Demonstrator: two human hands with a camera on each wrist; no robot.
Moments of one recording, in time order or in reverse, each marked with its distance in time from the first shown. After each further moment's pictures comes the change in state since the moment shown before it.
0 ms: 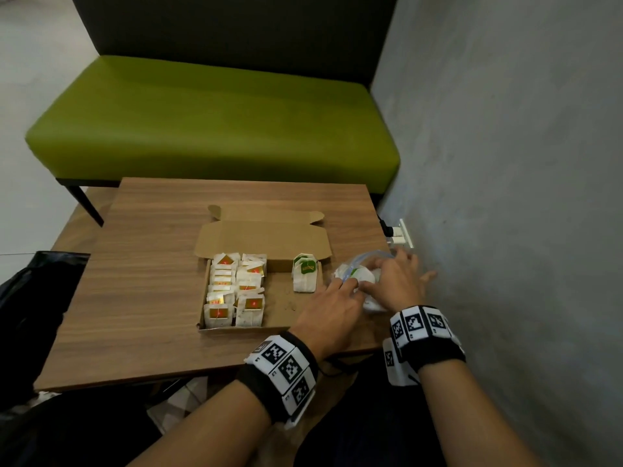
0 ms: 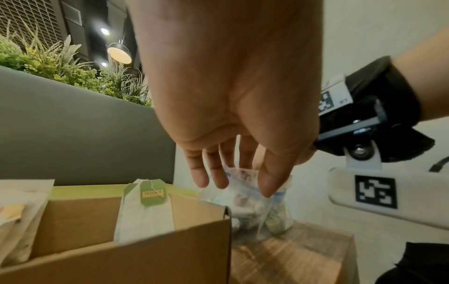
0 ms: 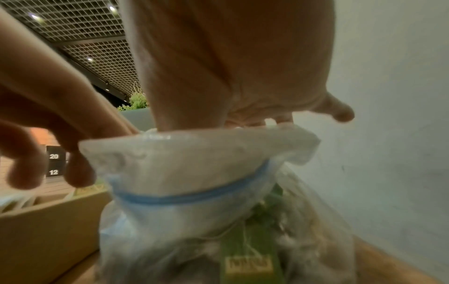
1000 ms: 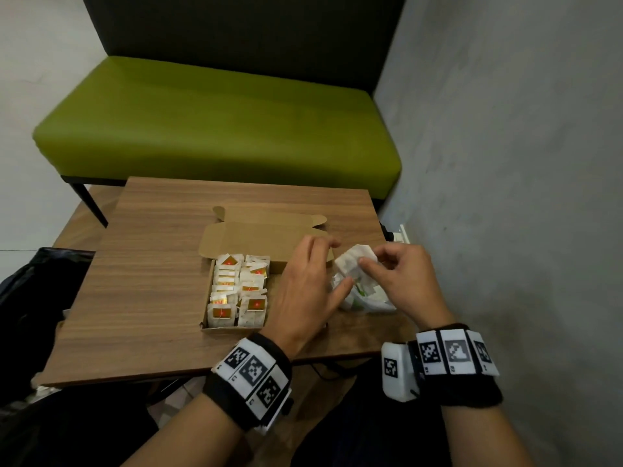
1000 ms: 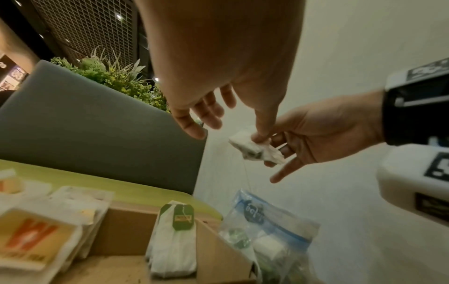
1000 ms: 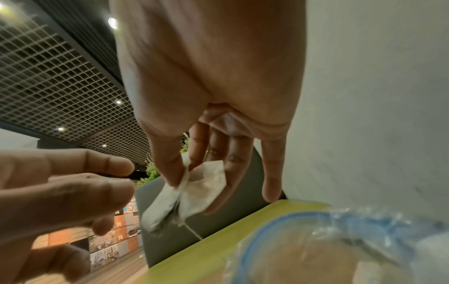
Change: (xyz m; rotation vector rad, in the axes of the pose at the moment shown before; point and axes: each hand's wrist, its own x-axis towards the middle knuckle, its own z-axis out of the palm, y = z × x) left_hand -0.030 -0.021 -0.033 -0.530 0.659 -0.165; right_hand -0.047 -0.012 -0.056 0.799 0.195 -0.312
